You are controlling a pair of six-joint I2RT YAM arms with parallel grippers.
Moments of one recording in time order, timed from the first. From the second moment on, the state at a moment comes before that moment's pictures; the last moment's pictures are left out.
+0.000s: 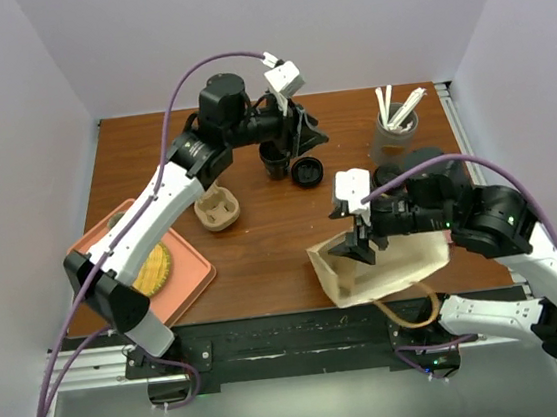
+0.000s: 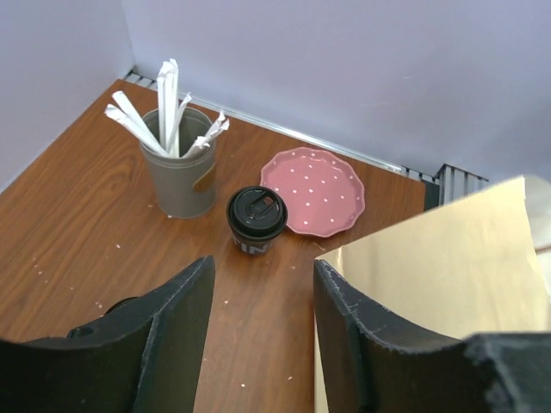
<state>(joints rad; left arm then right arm) -0.68 1.62 1.76 -0.30 0.55 -0.04 0.91 0.98 1.47 -0.98 -0.33 -0.31</state>
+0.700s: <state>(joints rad) -0.56 1.38 1.67 -0.58 0.15 -0.26 0.91 1.10 1.44 -0.83 -0.34 -0.24</state>
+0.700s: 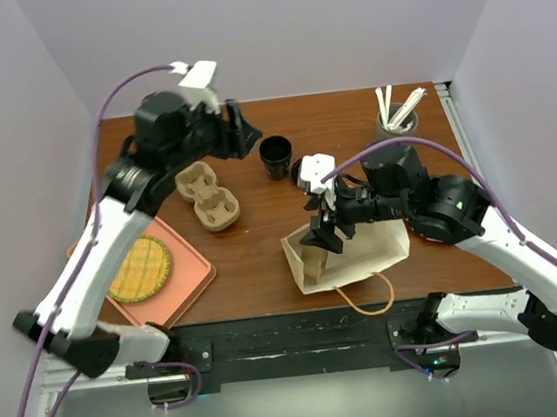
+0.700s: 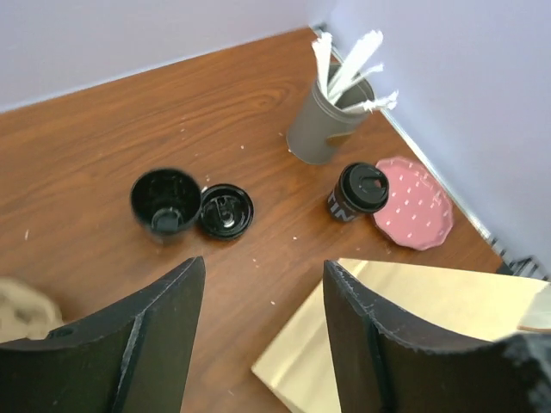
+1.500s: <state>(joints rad) -0.71 0.98 1.15 -0.62 -0.03 -0.88 0.91 1.20 1.44 -0.77 0.12 0.39</state>
